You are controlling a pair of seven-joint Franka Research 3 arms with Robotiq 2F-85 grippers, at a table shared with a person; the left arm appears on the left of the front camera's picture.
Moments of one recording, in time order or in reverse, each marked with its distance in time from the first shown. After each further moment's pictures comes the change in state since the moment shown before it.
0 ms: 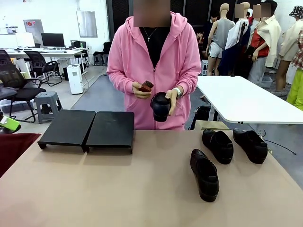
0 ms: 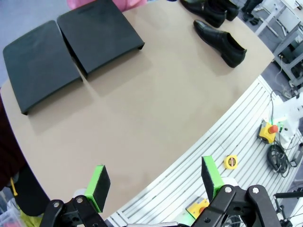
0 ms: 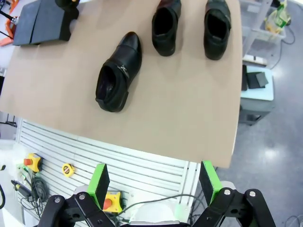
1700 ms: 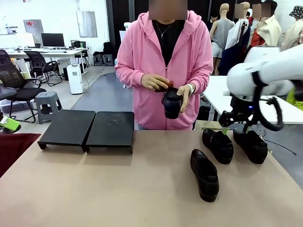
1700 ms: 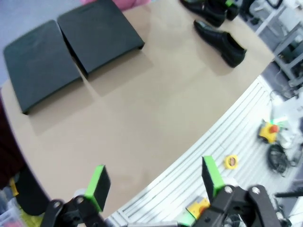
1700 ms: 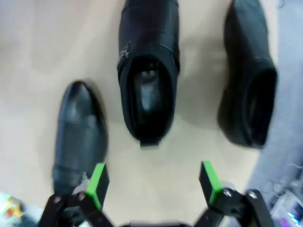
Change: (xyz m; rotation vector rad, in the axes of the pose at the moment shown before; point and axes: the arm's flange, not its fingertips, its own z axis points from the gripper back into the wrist) left arm 0.000 0.000 0.000 0.000 0.000 0.000; right arm 0.247 0.019 -0.333 -0.242 0.417 -0.045
